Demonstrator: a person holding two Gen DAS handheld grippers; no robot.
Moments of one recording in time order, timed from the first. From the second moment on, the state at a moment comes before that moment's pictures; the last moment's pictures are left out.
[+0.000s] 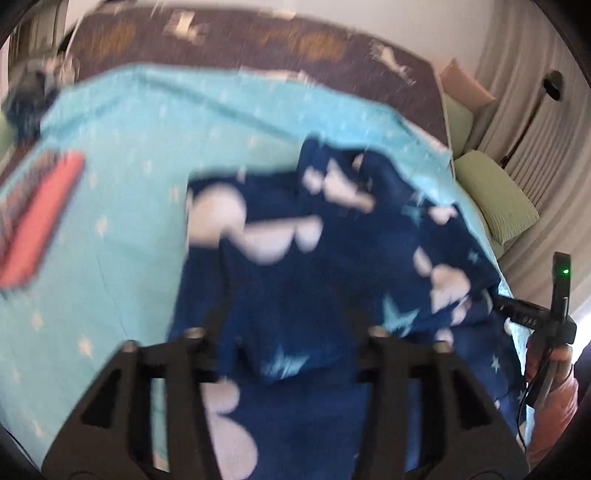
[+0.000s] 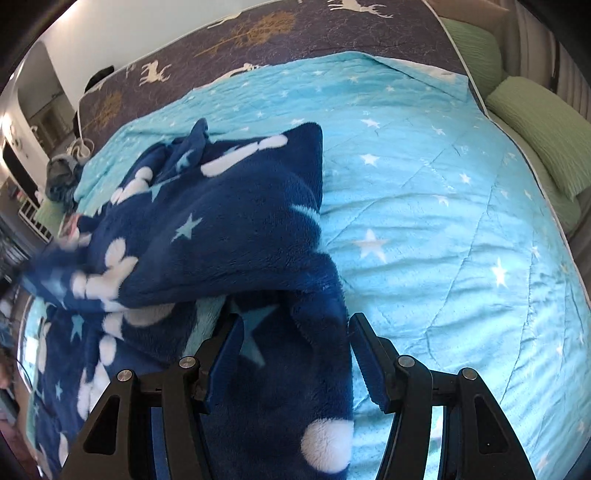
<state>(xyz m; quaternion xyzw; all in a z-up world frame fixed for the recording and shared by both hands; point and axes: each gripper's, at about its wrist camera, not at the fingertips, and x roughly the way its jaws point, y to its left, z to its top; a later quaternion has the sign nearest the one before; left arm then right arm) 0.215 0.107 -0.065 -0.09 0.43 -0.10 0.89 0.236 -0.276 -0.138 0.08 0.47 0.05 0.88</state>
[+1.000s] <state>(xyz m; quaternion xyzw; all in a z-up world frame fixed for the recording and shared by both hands) 0.276 0.120 -0.053 -0.03 0.45 -0.05 0.89 0.224 -0.289 -0.132 0.10 0.47 0.04 0.88</state>
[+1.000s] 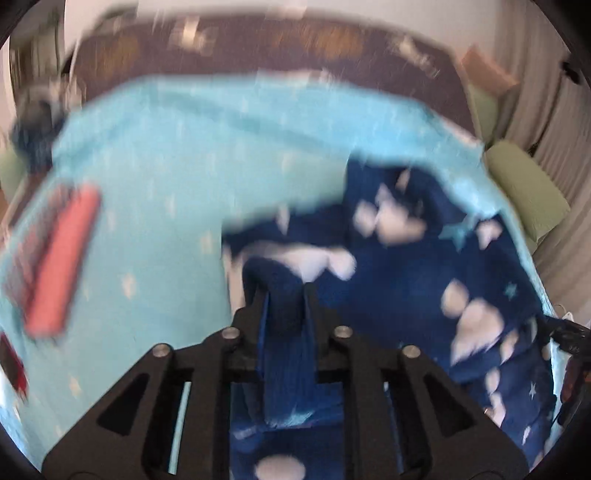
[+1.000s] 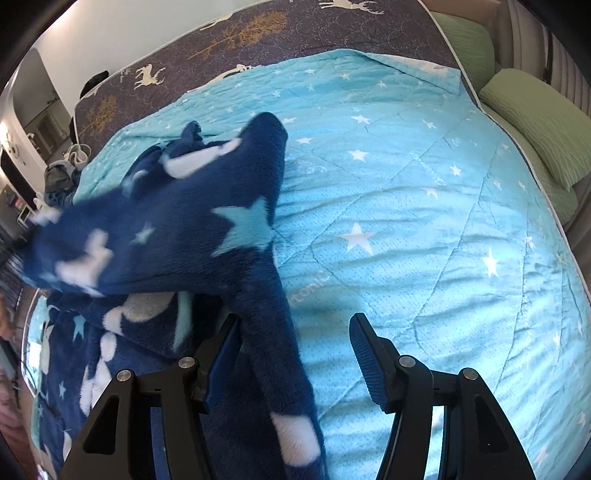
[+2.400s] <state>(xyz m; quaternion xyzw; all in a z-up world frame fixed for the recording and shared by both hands) 0.318 0.084 -0.110 0.01 0.42 -0.06 0.90 0.383 -0.268 -0.128 0.10 0.47 0.02 0.88</state>
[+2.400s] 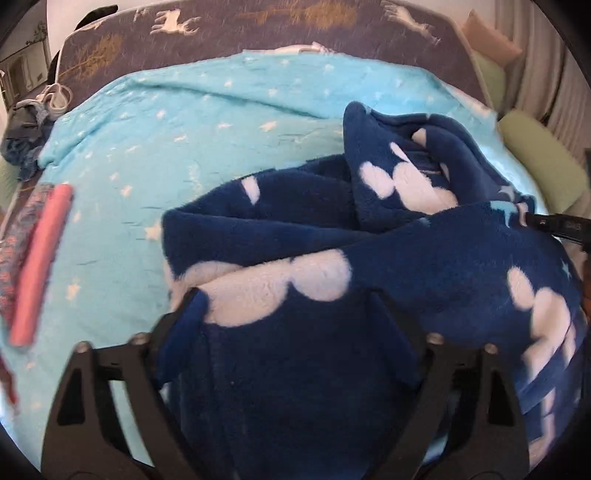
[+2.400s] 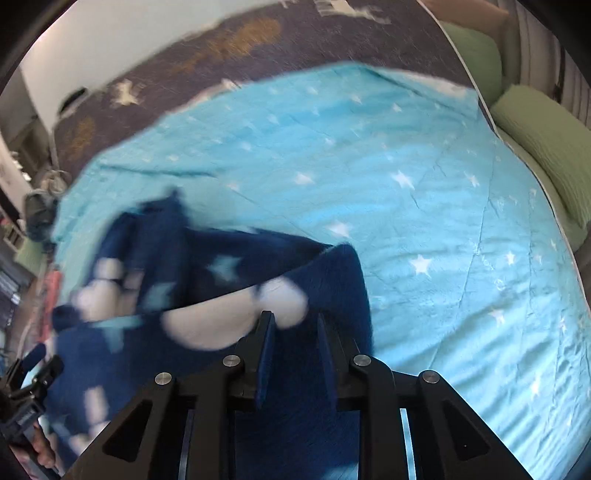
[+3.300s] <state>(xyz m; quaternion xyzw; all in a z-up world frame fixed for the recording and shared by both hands) 0.411 0.058 -0.113 -0.16 0.46 -0.11 0.87 0.430 -0.255 -0.135 0.27 0.49 0.09 0.83</state>
